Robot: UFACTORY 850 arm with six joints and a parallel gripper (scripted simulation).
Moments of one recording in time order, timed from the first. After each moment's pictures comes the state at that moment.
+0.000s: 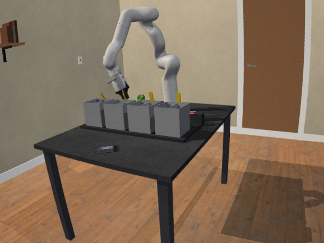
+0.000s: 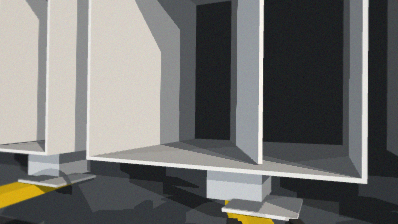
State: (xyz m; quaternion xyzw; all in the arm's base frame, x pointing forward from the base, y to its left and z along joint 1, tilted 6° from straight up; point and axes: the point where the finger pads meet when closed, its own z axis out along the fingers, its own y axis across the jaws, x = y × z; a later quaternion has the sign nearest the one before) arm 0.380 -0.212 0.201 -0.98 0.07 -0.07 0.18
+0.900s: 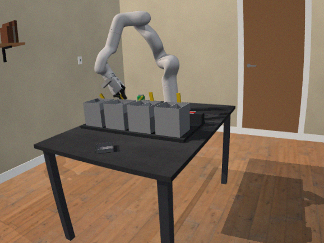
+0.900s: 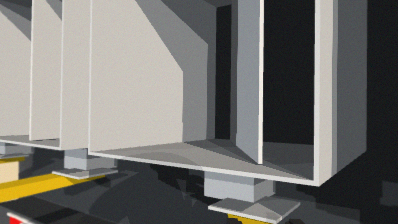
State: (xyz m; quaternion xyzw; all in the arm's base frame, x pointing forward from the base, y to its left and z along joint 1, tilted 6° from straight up) arm 0.377 -0.231 0.191 -0.95 0.06 -0.07 0.28
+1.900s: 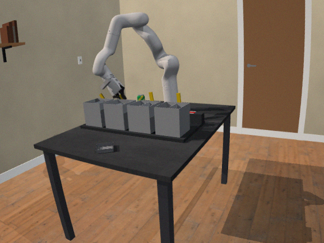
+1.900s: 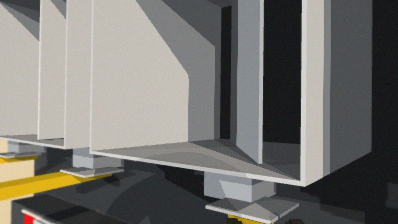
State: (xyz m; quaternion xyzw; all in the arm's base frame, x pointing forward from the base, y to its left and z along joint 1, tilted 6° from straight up) arm 0.377 -0.235 0.188 -0.95 0.06 -0.07 0.31
